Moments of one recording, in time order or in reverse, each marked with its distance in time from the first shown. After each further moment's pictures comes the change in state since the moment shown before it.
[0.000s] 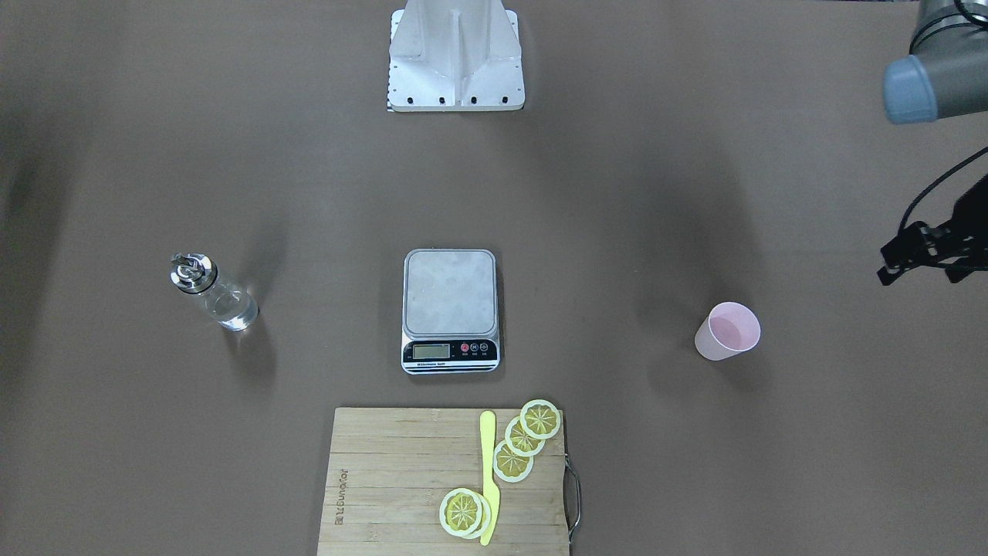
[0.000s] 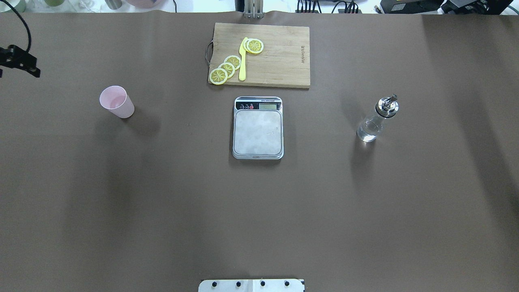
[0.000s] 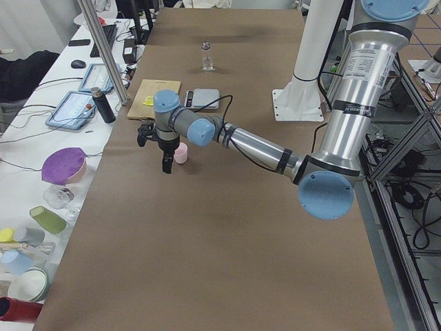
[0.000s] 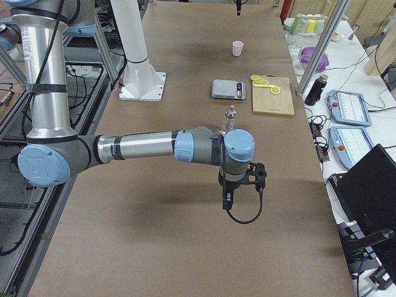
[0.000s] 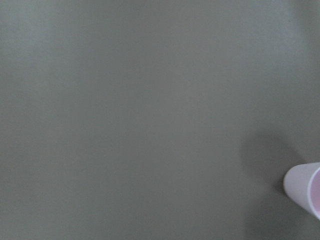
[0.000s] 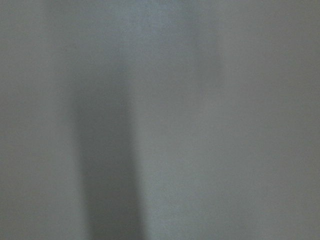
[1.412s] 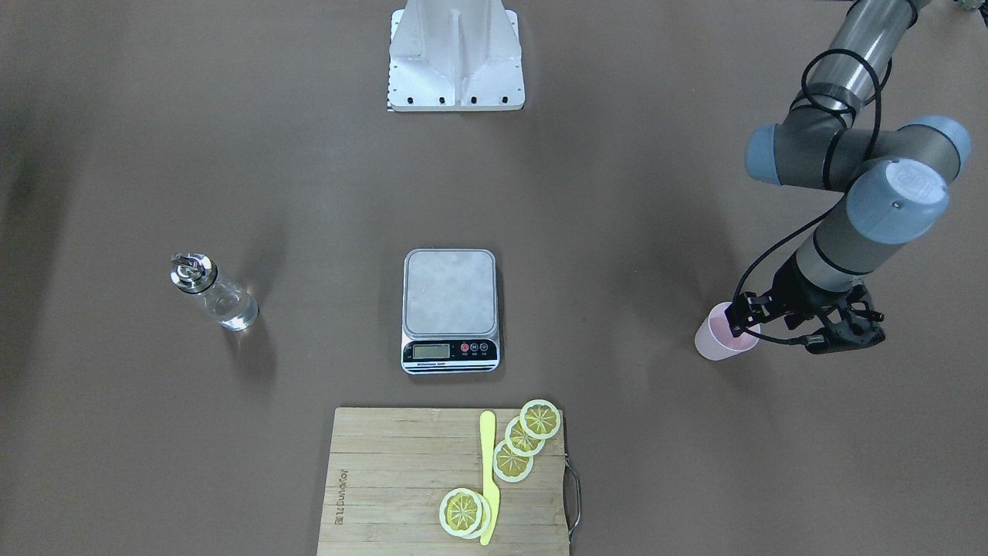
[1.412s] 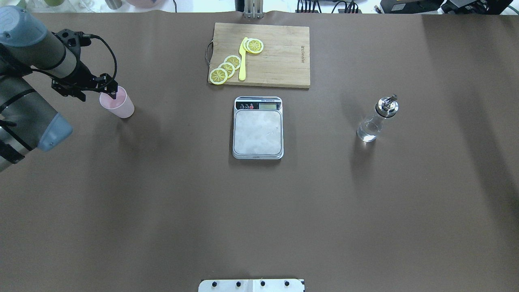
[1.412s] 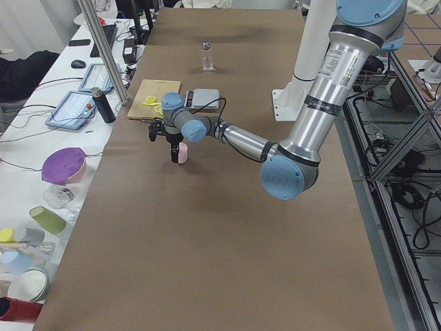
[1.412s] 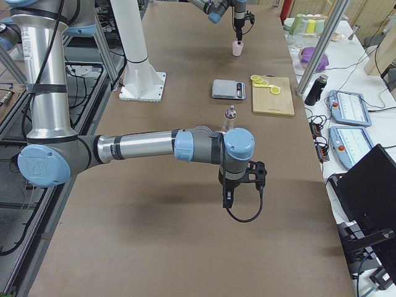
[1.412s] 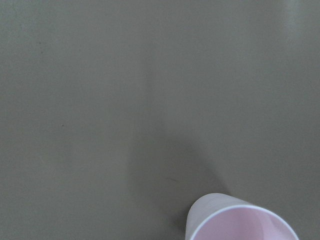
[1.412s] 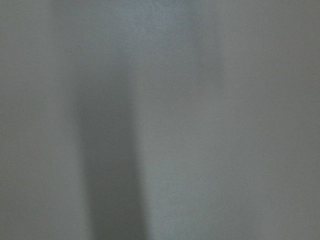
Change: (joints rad) left arm 0.228 -0.136 0.249 -0.211 0.110 -0.272; right arm 0.000 0.001 0.010 -0.004 0.006 0.002
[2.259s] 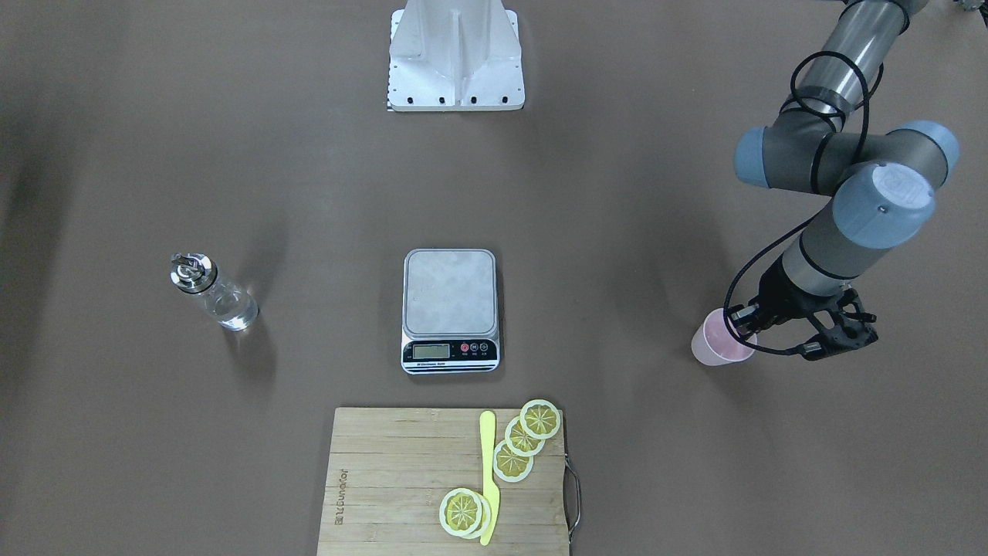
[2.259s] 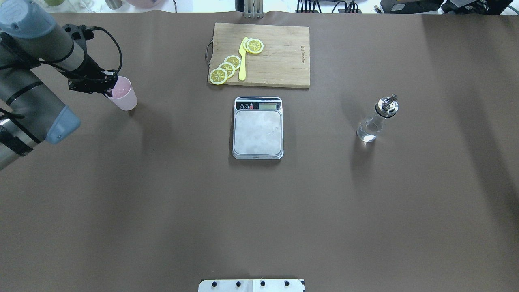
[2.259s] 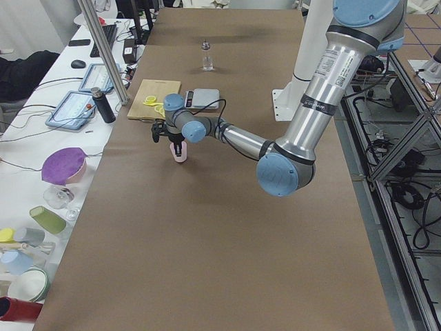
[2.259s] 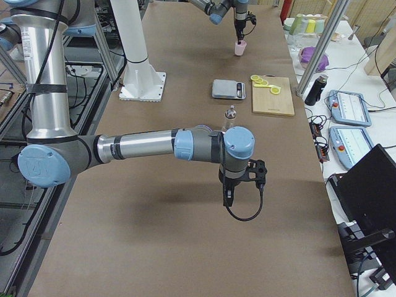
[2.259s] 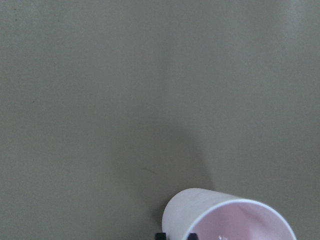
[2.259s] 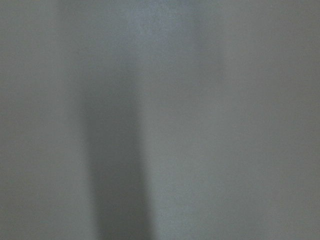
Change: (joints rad) left arm -0.018 -0.067 0.002 0.066 -0.035 -0.157; right arm 0.000 0.004 0.005 -0.002 0.018 0.001
